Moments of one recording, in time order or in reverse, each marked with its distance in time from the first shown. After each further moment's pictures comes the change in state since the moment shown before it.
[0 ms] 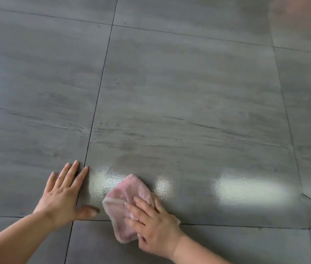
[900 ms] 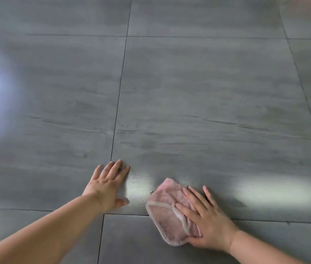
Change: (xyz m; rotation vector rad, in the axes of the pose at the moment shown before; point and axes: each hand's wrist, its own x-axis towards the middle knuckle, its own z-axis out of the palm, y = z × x) left_hand 0.004 0.023 -0.009 0.266 -0.088 0.124; right_hand -0.043 0.037 -0.033 0.011 -0.454 0.104
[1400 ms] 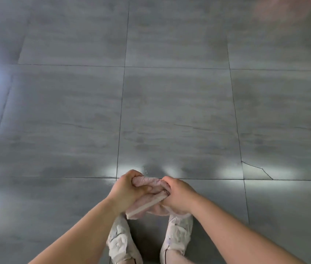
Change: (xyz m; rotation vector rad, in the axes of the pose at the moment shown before) left_hand -0.248 0.100 -0.160 -1.051 0.093 -0.073; right_hand -0.086 -0.091 -0.305 0.894 -0.241 0.494
